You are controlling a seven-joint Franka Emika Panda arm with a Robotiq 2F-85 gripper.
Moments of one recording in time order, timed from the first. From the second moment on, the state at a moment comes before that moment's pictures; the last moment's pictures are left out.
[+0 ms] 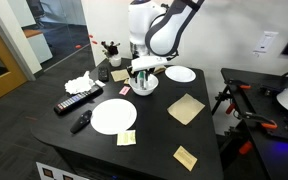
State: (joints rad) arm 0.12 0.75 -0.23 -1.93 -0.05 2.71 1.01
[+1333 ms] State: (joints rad) arm 0.28 0.65 -0.36 -1.98 -0.09 2.65 1.11
